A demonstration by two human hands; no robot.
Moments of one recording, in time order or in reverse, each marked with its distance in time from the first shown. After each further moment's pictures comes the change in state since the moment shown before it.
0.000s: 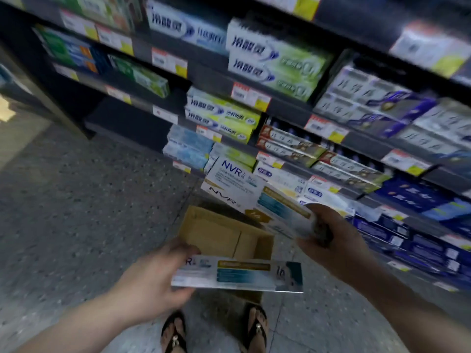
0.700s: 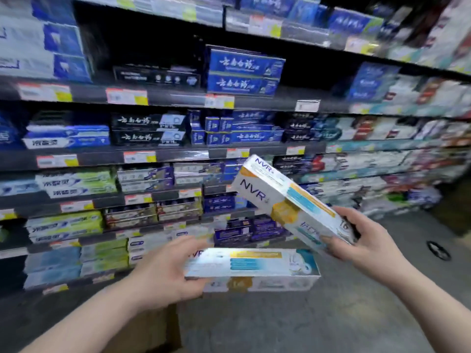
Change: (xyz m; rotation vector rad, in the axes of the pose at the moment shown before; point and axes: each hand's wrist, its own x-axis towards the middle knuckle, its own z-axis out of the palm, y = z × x) left_hand -0.080 0.381 -0.065 0.032 -0.183 0.681; right_hand -0.421 -0.034 -0.266 0.099 0.760 0.330
